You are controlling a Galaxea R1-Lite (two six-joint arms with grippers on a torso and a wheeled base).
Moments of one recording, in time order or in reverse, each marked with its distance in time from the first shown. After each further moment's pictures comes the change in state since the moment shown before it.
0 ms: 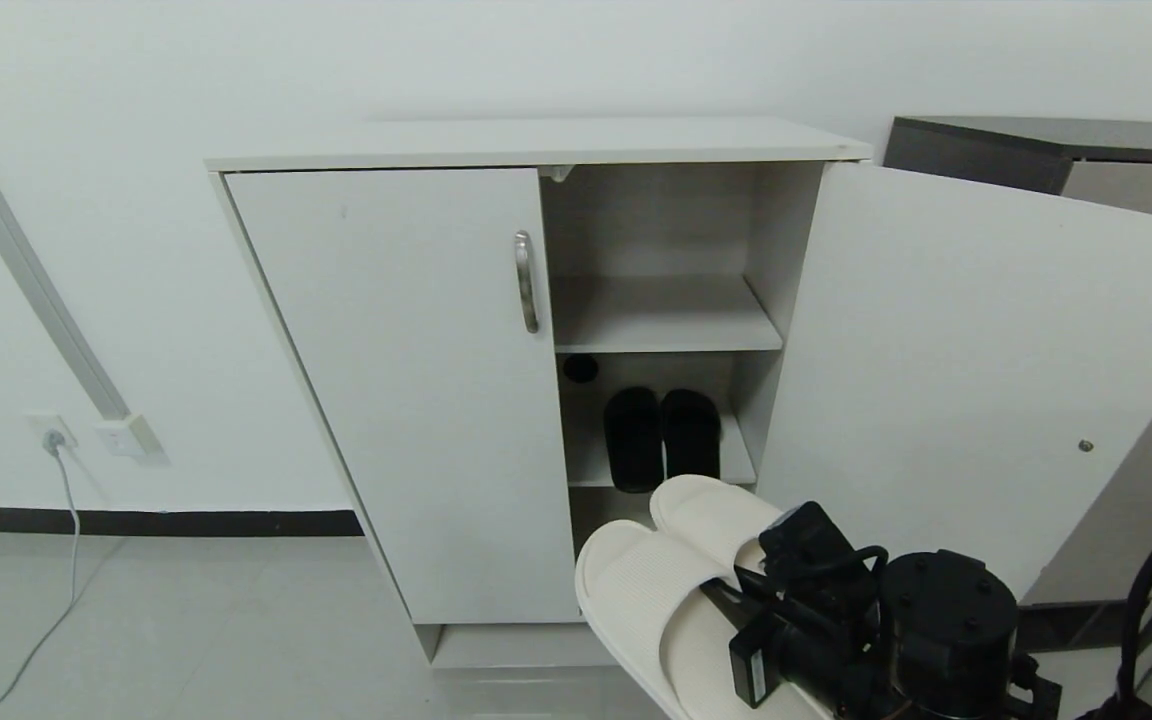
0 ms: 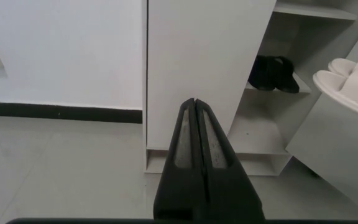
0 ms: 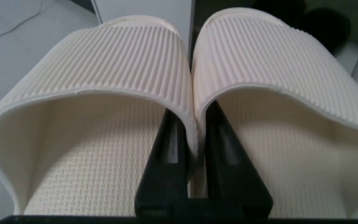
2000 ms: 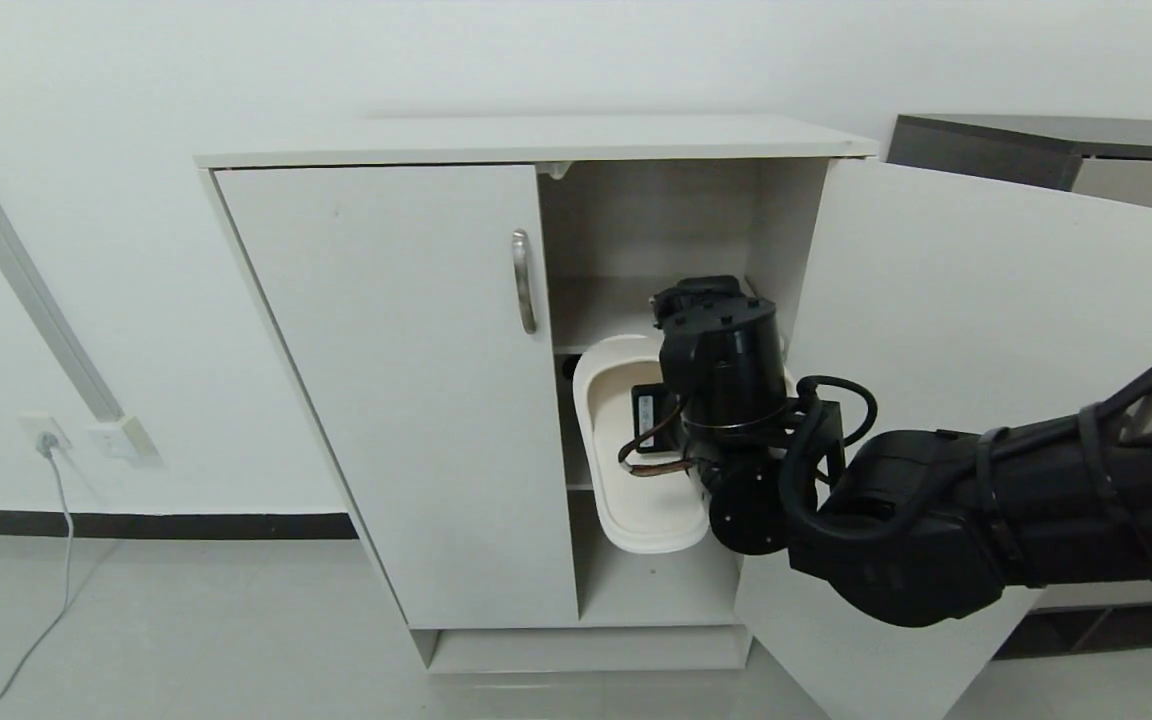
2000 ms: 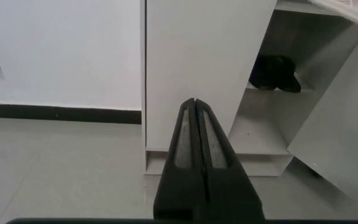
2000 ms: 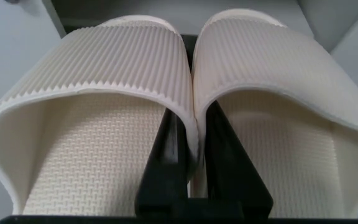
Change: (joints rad) left arm 0.000 0.000 0.000 0.000 -0.001 0.004; right arm 0.033 0.016 -0.959 0.967 -0.592 0.160
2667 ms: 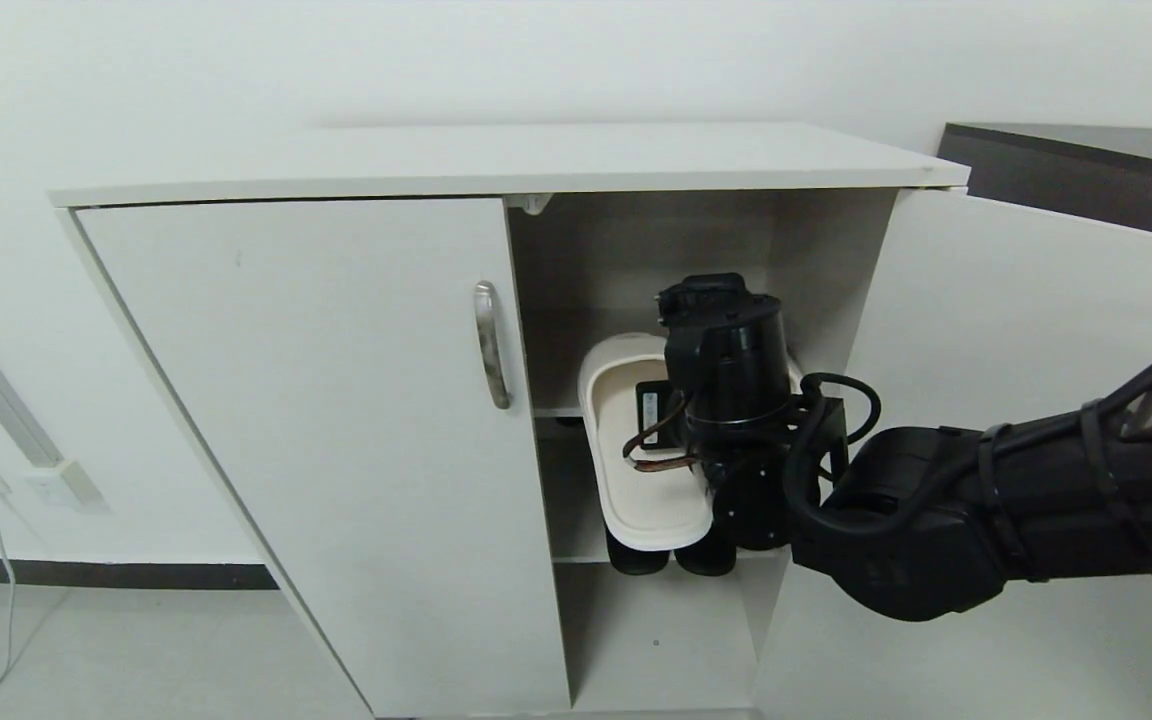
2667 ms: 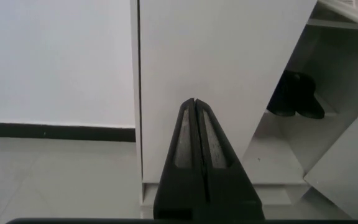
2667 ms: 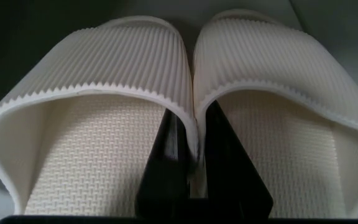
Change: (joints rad) left arm 0.000 0.000 0.000 -0.001 0.000 0.000; right arm 0.000 -0.004 0.001 -0.002 -0.001 0.000
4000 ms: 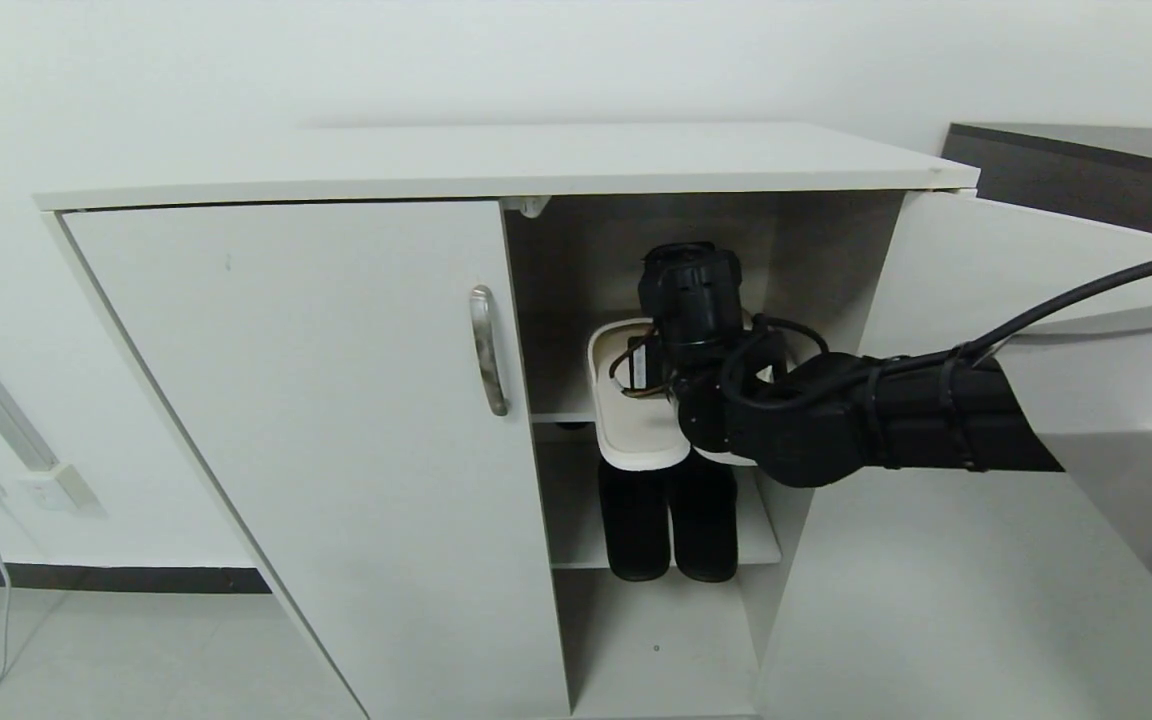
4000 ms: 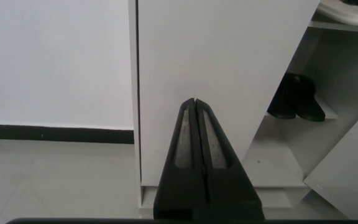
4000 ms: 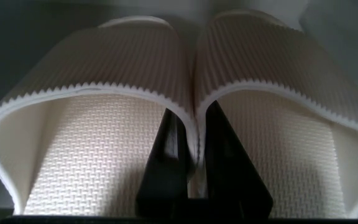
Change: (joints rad) left arm 0.000 0.000 0.000 0.000 0.001 -0.004; right arm -0.122 0.202 -0.410 0.215 0.078 -0.019
